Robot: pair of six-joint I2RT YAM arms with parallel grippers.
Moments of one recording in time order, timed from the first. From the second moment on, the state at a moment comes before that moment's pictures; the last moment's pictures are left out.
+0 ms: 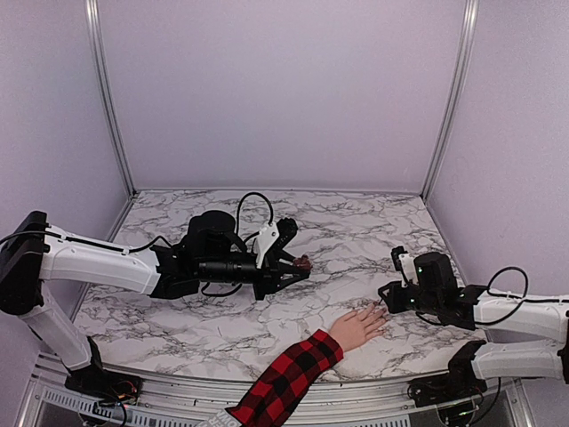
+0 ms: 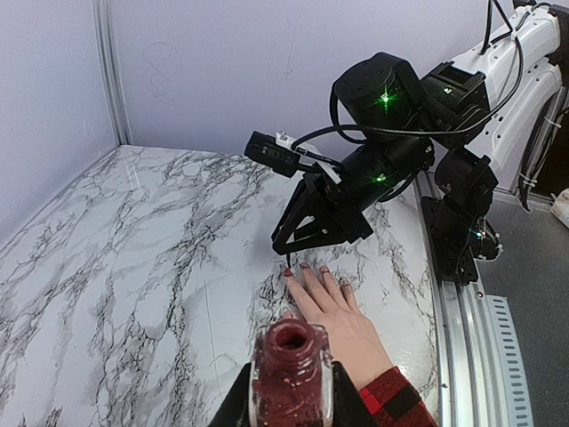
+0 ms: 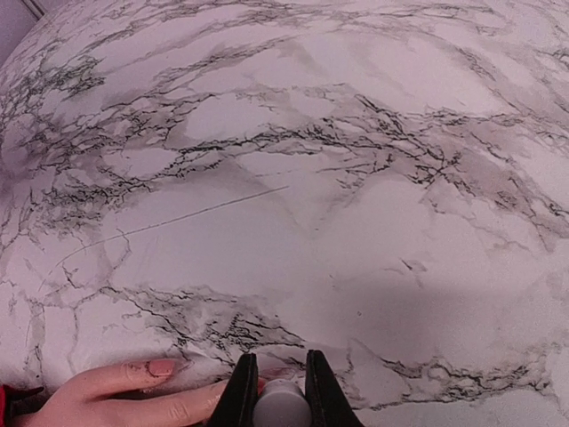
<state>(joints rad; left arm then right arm) -1.03 1.60 0.93 0.41 0.34 0.03 0.53 0.98 0.30 -0.02 0.05 0.33</state>
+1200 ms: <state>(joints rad) -1.03 1.60 0.93 0.41 0.34 0.03 0.53 0.98 0.30 0.00 -0.02 0.31</state>
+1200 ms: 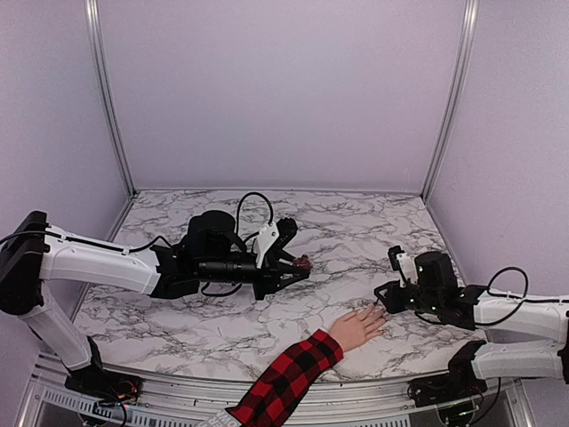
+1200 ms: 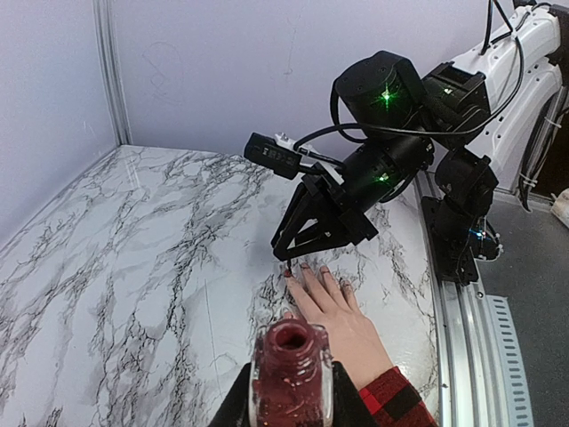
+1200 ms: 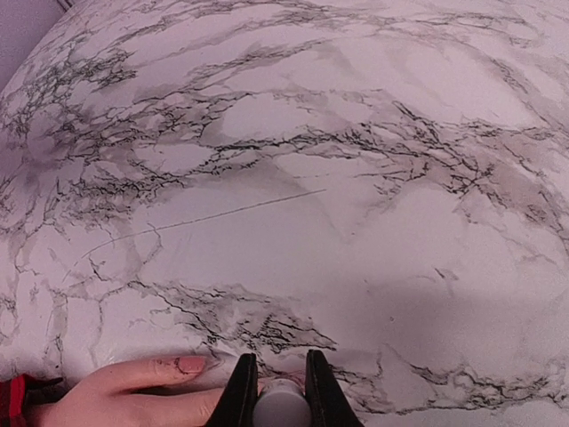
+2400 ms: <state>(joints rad) -1.03 1.60 0.93 0.41 0.34 0.03 0.53 1.01 0.31 -0.03 0.11 0.35</state>
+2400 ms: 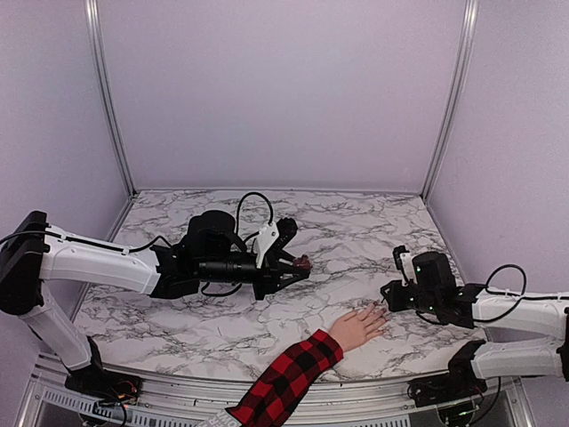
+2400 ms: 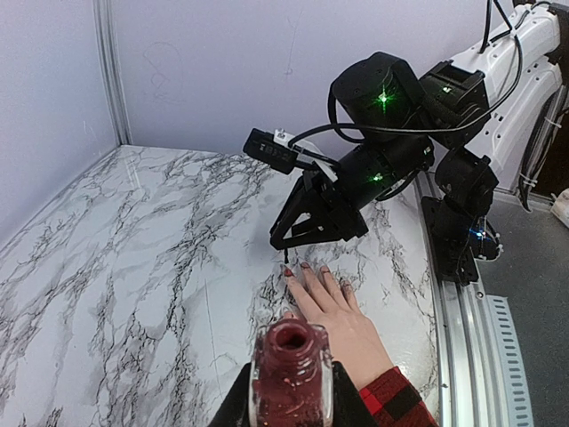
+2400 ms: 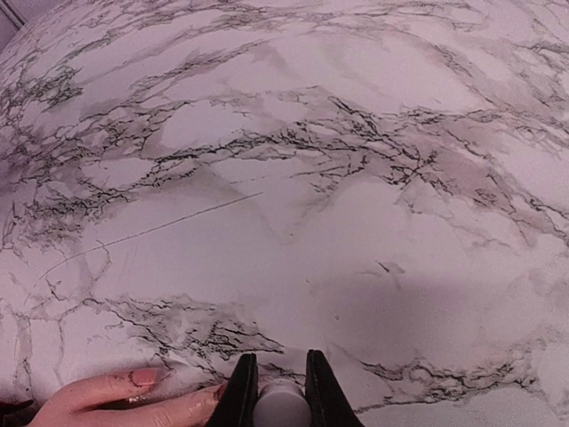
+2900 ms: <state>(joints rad) -1.03 1.60 0.93 0.41 0.34 0.03 0.53 0.90 0.30 0.00 0.03 0.32</state>
